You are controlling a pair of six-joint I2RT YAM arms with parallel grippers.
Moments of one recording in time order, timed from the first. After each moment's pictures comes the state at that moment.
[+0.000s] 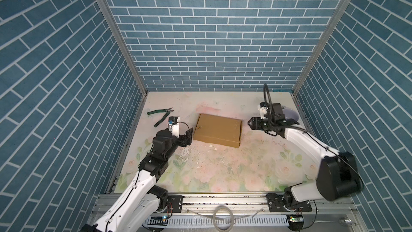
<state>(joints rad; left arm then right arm) -0.36 0.73 0.44 0.03 -0.15 -0.11 0.30 1.25 0.83 -0.24 -0.08 0.20</state>
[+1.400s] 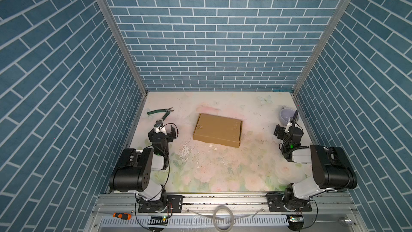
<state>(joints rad) -0.01 1.53 0.26 1.01 -0.23 0.00 -0.03 1.54 0.37 0.79 0.19 0.05</state>
